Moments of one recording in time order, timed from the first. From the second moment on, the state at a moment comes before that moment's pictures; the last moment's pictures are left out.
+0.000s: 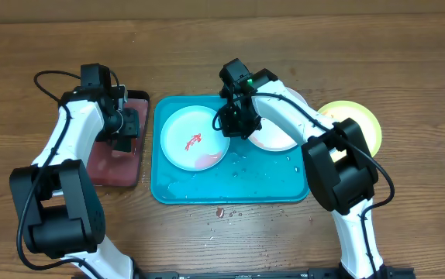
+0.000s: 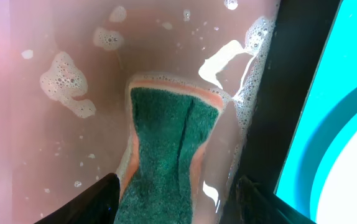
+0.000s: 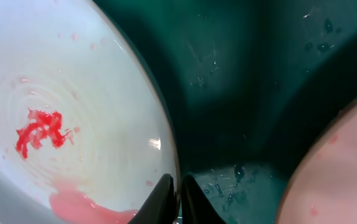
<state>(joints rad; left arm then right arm) 0.12 1.85 1.28 -0.78 0.02 0.00 0.54 2.26 1.77 -0.96 -0.27 0.33</state>
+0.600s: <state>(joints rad) 0.12 1.85 1.16 -0.60 0.00 0.00 0.54 2.26 1.77 -0.96 -0.27 0.33</state>
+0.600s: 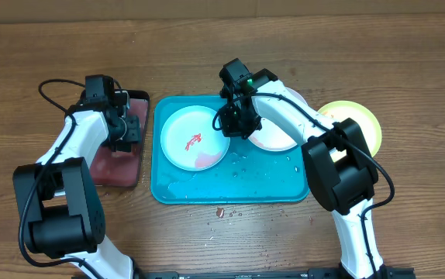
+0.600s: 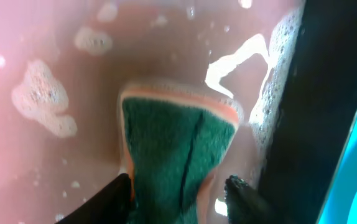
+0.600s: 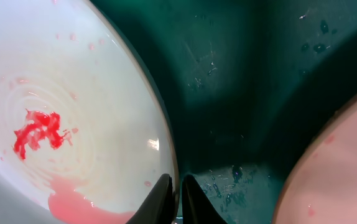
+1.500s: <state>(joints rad) 0.12 1.85 1.11 -0.57 0.00 -0.01 0.54 2.26 1.77 -0.96 -0.27 0.33</state>
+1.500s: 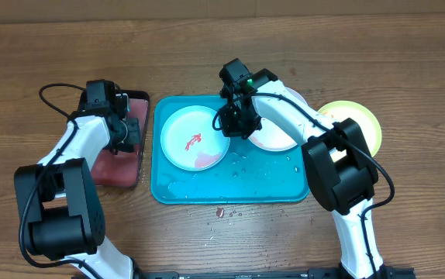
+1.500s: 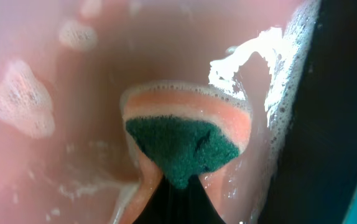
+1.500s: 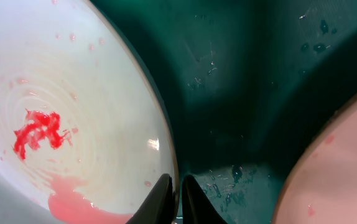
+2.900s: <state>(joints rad) 0.61 1.62 1.12 -0.77 0.88 0.27 0.54 2.26 1.77 -0.97 -0.27 0.33</state>
